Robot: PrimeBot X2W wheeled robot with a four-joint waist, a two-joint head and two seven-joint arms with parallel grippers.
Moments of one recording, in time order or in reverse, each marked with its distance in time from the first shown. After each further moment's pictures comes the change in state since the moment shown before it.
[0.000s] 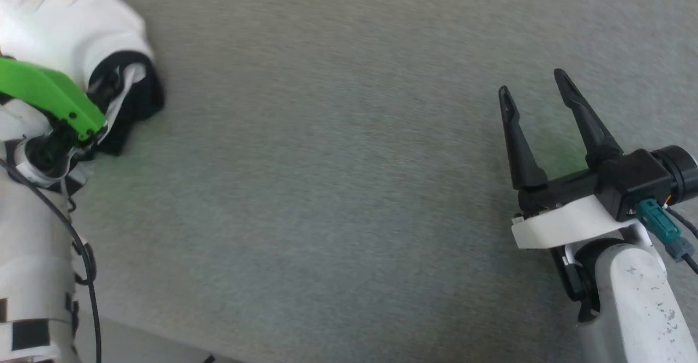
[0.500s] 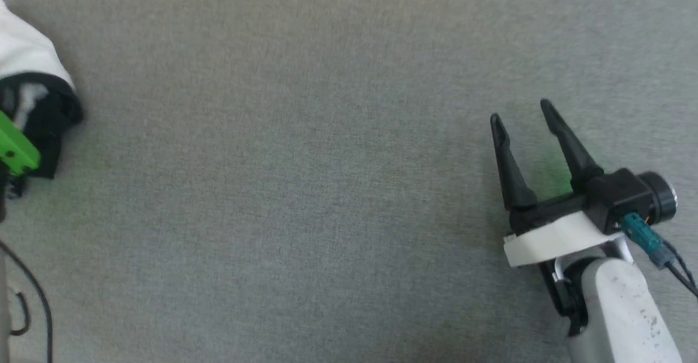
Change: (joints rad) left arm 0.178 0.153 -0.004 -0.176 0.149 0.052 -0.173; right arm 0.025 0.005 0.002 0.119 0.049 0.000 -0.073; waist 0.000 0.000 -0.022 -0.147
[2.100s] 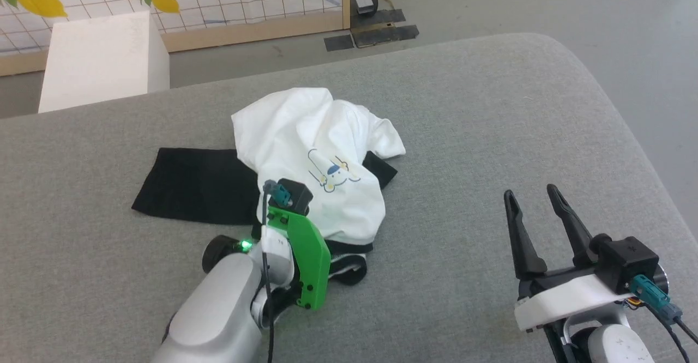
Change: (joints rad) left arm 0.143 -0.351 -0.641 0.035 -0.045 -0.176 0.179; right arm 0.203 0.002 -0.045 0.052 0.137 0.000 -0.031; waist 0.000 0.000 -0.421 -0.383
